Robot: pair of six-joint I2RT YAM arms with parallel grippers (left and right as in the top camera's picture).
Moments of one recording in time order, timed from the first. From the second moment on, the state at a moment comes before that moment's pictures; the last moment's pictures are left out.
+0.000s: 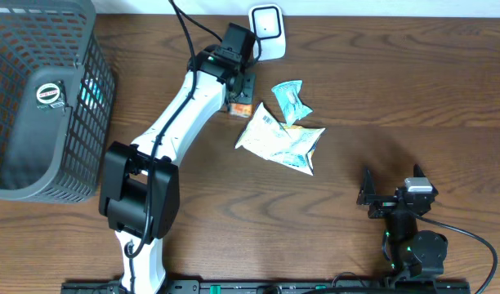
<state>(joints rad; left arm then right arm) -0.42 2.03 1.72 -0.83 -0.08 -0.24 0.02 0.01 0.01 -0.07 -0.01 0.01</state>
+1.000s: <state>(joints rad) 0.31 1.59 1.76 -0.53 -0.22 -0.42 0.02 0.01 0.01 -0.07 -0.01 0.01</state>
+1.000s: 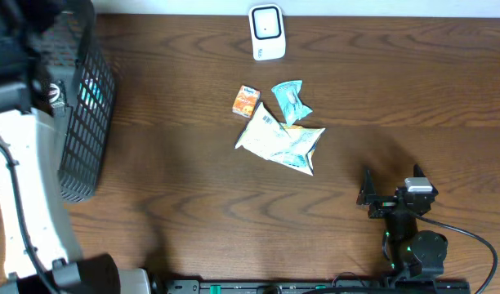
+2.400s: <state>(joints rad) 0.43 2.23 1.74 -0.67 0.18 -0.19 0.02 0.01 0.01 -0.07 -0.01 0.01</state>
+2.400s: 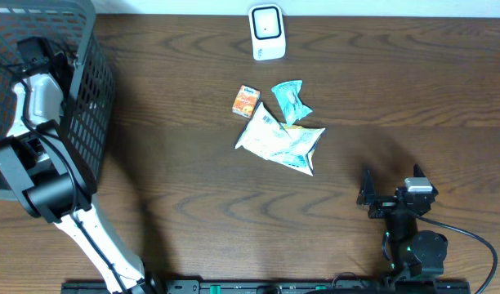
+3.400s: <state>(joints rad) 0.43 1.44 1.75 -0.68 0.18 -0.59 0.02 0.01 0.01 -0.07 -0.01 0.01</state>
